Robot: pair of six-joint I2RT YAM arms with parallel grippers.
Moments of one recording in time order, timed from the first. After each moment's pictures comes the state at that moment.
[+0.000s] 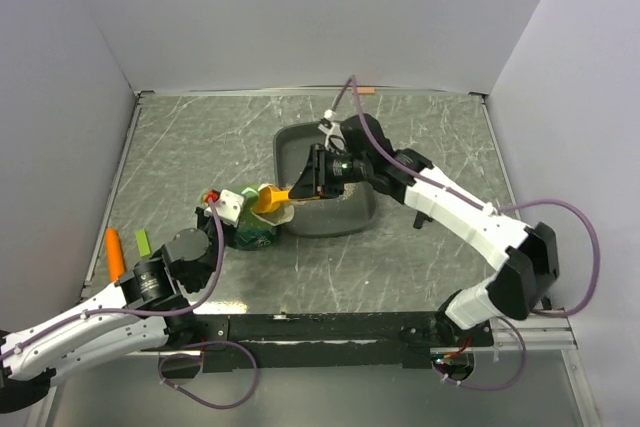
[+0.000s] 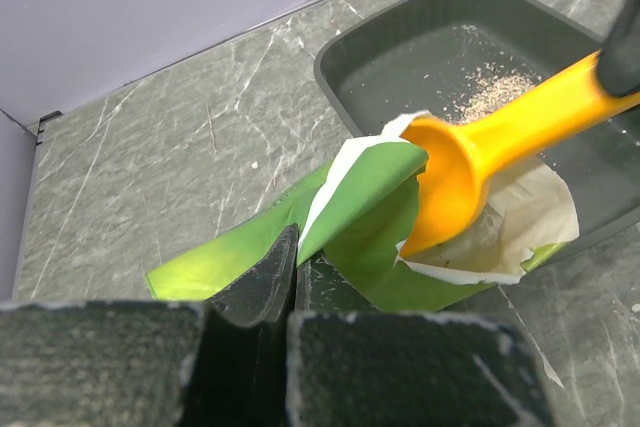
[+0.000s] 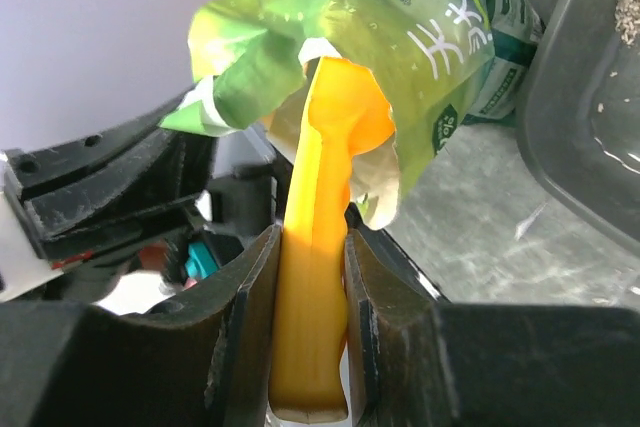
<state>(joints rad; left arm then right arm) -1.05 0.53 0.56 -0.17 -0.76 0.11 0.72 1.42 1.27 -0.40 -0.48 0.81</state>
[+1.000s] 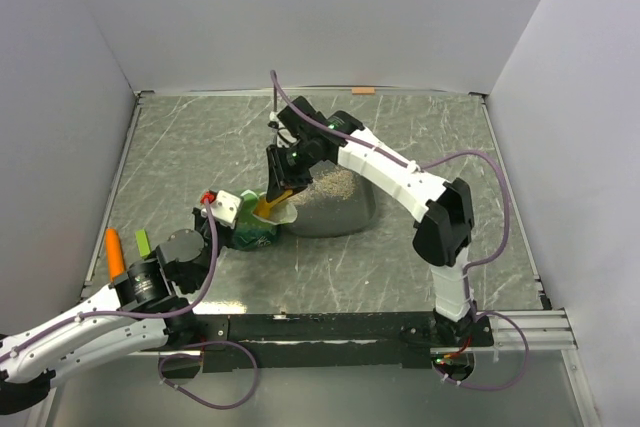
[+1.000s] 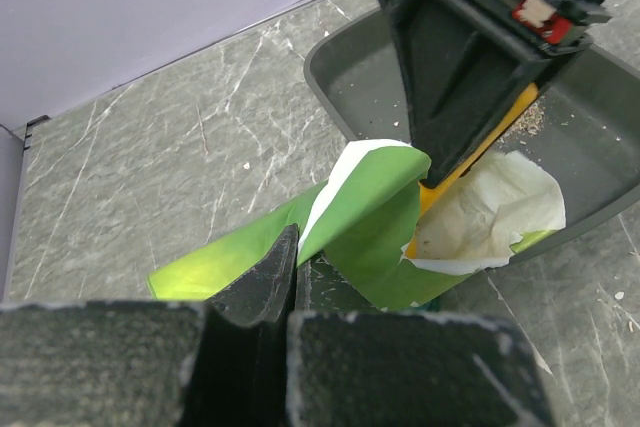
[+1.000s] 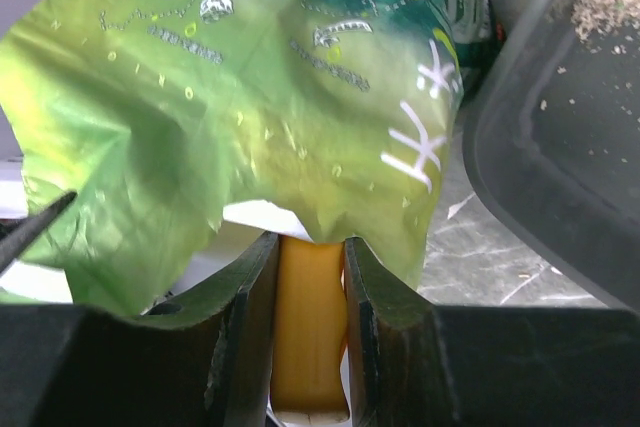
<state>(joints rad) -1.05 0.49 0.57 -0.22 -0.72 0.11 0.81 1.97 1.96 -1.00 -0.41 0.55</state>
